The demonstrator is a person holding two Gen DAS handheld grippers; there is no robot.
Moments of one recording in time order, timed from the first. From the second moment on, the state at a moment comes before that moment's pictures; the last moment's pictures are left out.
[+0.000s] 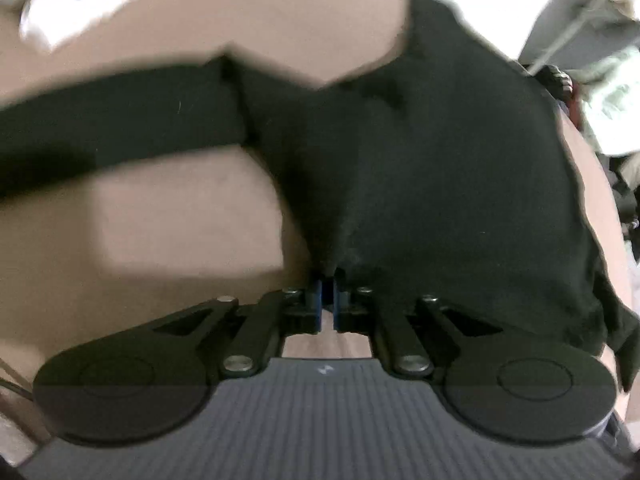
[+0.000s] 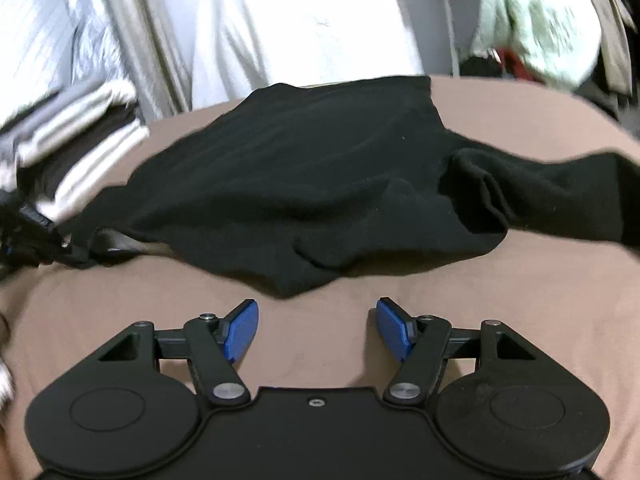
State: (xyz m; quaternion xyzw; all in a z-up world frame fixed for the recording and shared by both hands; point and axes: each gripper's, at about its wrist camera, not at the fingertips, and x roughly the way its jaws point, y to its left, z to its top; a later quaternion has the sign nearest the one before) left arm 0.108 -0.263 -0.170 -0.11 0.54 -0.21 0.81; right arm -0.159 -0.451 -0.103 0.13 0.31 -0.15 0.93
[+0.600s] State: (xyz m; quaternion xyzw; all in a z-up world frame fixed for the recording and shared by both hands) left arm 0.106 -0.273 -0.160 -0.06 0.50 -0.21 0.84; right arm -0.136 -0.412 -0.071 -0.01 0.26 -0.21 0.94
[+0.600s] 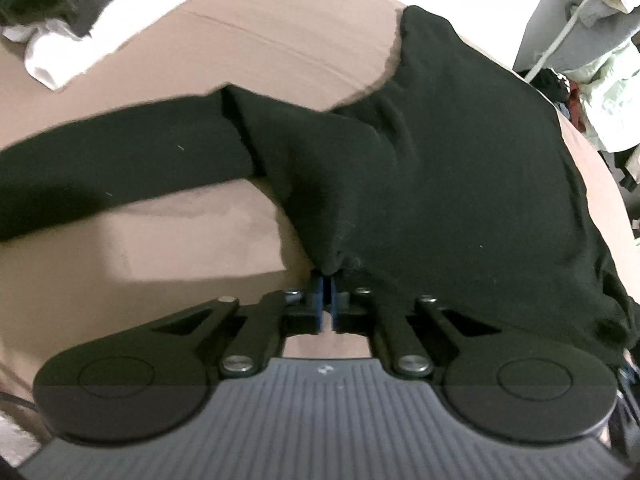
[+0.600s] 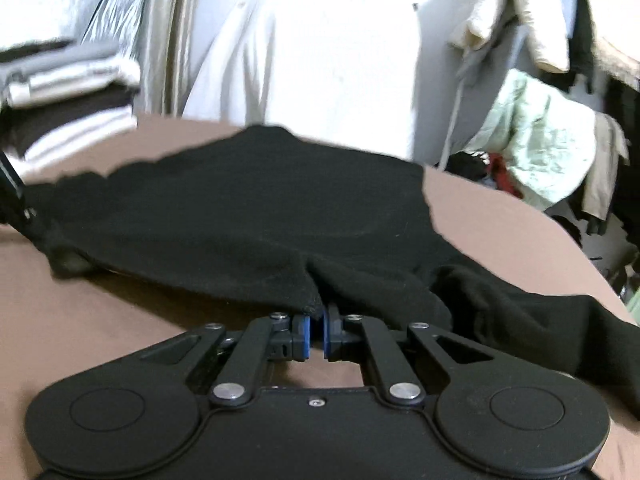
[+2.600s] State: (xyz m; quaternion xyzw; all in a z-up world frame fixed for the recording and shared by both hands) left arm 0.011 -0.528 -0.107 0.09 0.42 -0.59 0.68; right arm -0.287 -0.633 -0.095 0.45 0.13 -0.33 0.82
